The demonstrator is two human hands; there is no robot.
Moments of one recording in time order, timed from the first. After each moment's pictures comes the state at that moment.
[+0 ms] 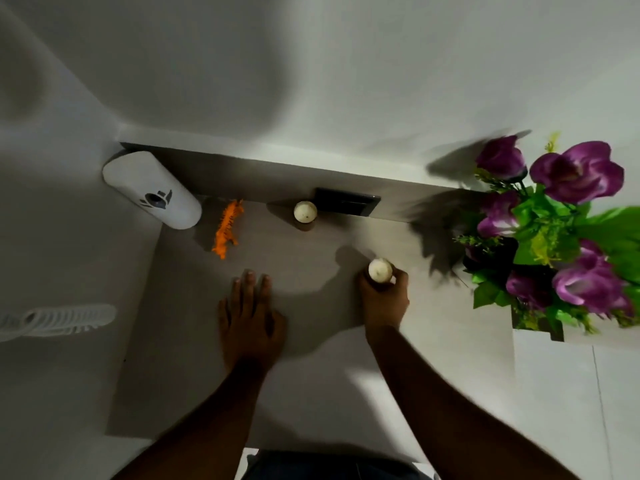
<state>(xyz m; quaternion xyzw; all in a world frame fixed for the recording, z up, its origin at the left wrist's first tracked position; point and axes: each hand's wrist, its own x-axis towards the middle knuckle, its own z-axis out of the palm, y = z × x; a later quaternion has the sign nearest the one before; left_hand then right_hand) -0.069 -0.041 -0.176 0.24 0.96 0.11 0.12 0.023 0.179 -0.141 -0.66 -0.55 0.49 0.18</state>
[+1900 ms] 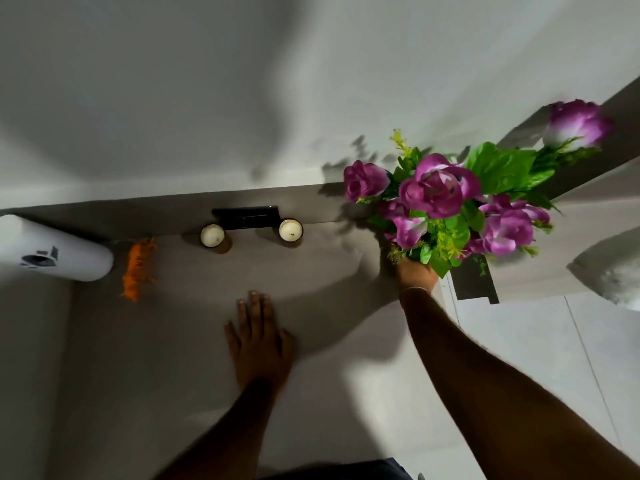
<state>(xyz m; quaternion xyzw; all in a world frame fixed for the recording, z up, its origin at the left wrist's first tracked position) 0.022 0.077 -0.183 0.33 0.92 0.06 0.18 0.141 0.372 -0.141 -0.71 -0.49 0.45 0.23</state>
